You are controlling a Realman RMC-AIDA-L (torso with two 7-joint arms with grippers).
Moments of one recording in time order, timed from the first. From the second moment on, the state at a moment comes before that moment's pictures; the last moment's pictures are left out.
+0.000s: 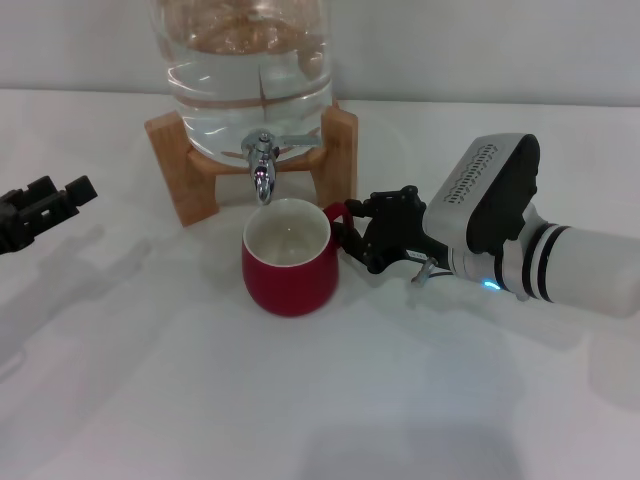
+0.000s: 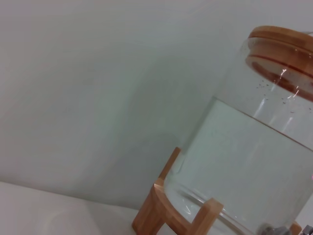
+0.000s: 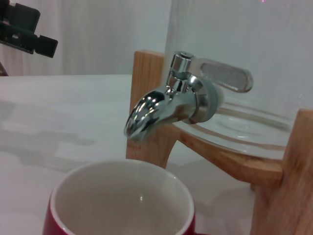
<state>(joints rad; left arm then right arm) -0.32 -2.05 0.40 0.68 -1.33 -1.49 1.54 0.77 2.02 0.78 0.52 -0.07 0.46 -2.50</state>
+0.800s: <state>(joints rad) -0.31 -2.05 0.40 0.68 -1.33 -1.49 1.54 0.71 1.98 0.79 0.53 -0.12 0.58 -2.40</state>
